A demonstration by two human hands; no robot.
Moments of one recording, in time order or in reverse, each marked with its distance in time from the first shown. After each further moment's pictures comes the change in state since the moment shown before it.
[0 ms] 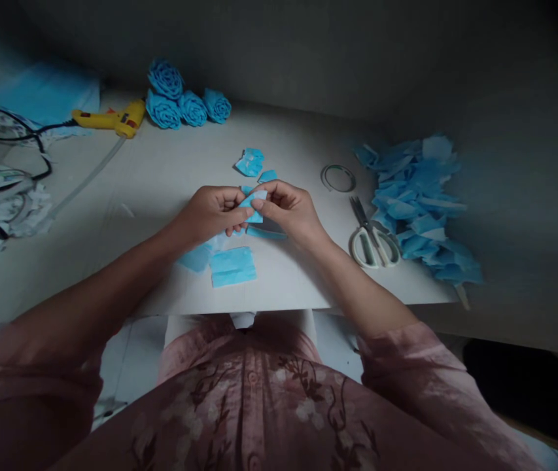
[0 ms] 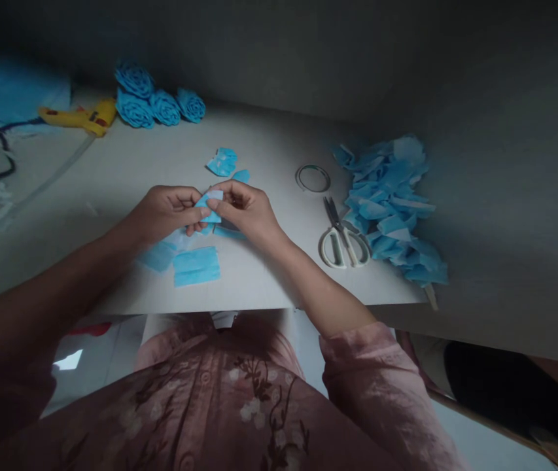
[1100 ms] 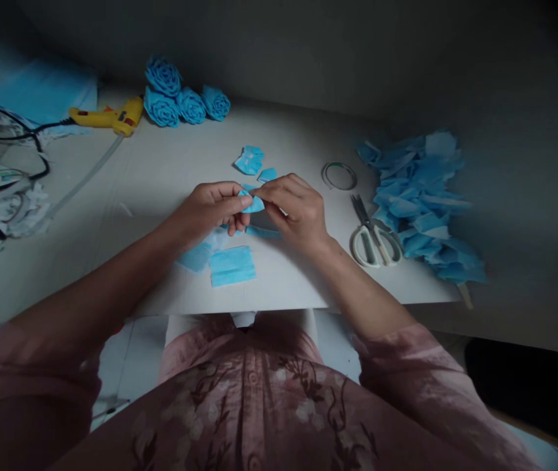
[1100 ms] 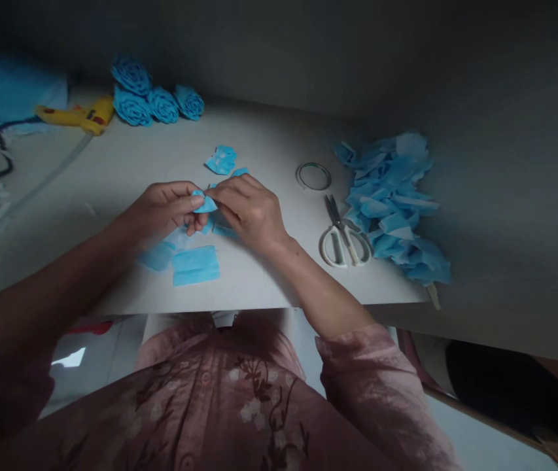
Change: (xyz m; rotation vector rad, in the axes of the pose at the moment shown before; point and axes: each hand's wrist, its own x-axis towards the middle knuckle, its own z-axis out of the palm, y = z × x) left_hand 0.000 0.000 0.001 -0.263 -0.076 -0.039; right_hand -0.003 0.008 -0.020 -0.893 0.054 -0.834
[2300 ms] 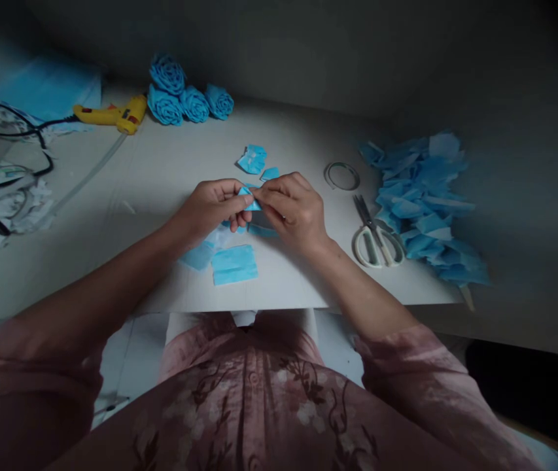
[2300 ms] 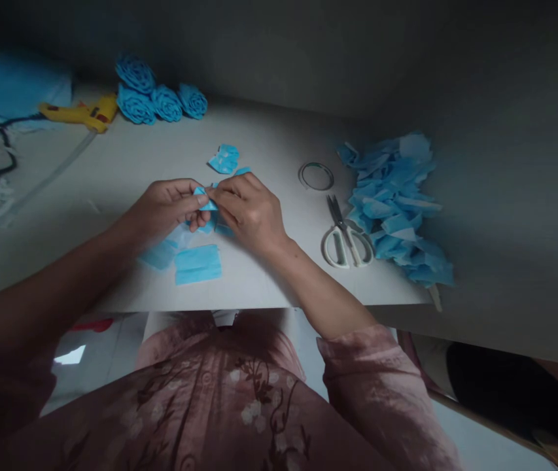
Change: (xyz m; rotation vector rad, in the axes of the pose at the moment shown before) left_hand 0.001 0.000 0.001 0.068 0.089 -0.004; right_hand -0.001 -0.005 0.007 -0.080 0.002 0.042
